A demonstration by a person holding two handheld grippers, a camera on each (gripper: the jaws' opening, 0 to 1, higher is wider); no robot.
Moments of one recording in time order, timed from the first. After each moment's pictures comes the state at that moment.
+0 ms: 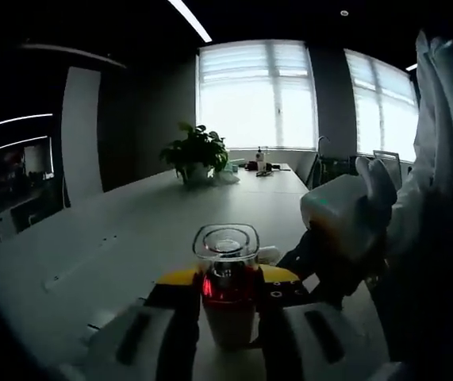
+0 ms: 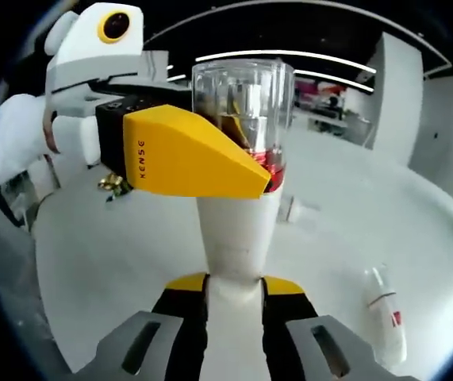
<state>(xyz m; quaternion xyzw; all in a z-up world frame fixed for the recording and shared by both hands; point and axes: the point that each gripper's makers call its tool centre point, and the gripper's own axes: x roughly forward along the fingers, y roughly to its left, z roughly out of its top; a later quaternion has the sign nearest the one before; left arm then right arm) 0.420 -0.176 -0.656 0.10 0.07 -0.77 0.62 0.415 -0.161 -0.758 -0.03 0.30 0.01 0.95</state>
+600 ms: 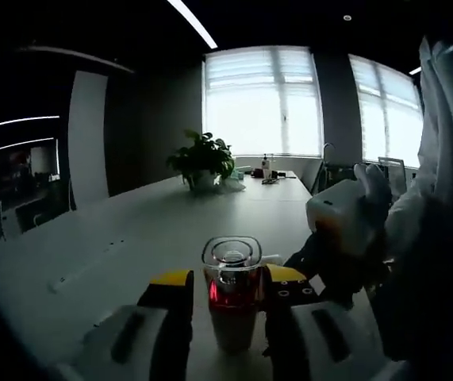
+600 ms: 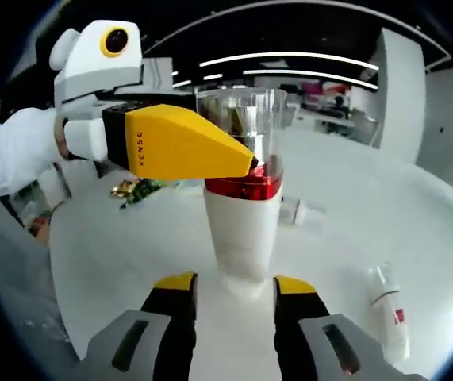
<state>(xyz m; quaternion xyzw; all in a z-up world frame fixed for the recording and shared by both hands) 0.427 -0.165 -0.639 0.08 0.06 -0.76 0.64 0.402 -0.156 -0.745 0.00 0.29 0.05 0.96</state>
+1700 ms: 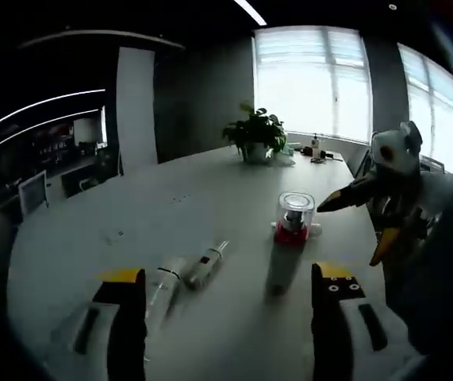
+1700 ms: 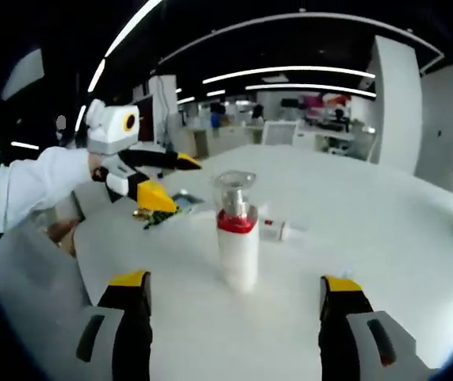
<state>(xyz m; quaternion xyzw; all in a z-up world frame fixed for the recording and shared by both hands) 0.491 -0.093 -0.648 0.14 0.14 -0.65 0.73 0.353 -0.161 -0.672 0.01 0.25 0.05 0.97</state>
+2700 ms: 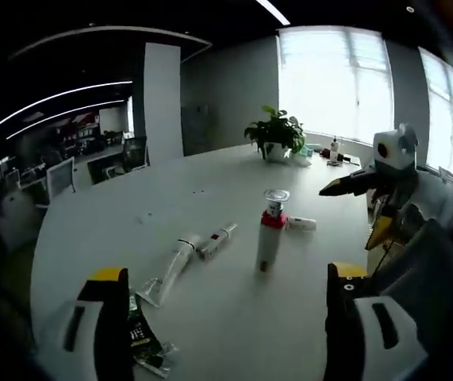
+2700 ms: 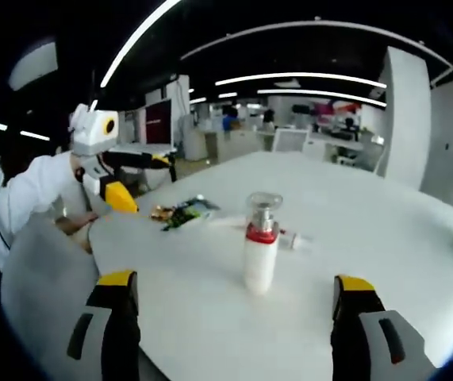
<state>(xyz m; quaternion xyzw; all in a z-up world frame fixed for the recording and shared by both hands) 0.463 -0.006 -0.613 0.11 0.15 -0.59 0.79 0.335 -0.137 -0.645 0.00 0.24 0.08 0.97</state>
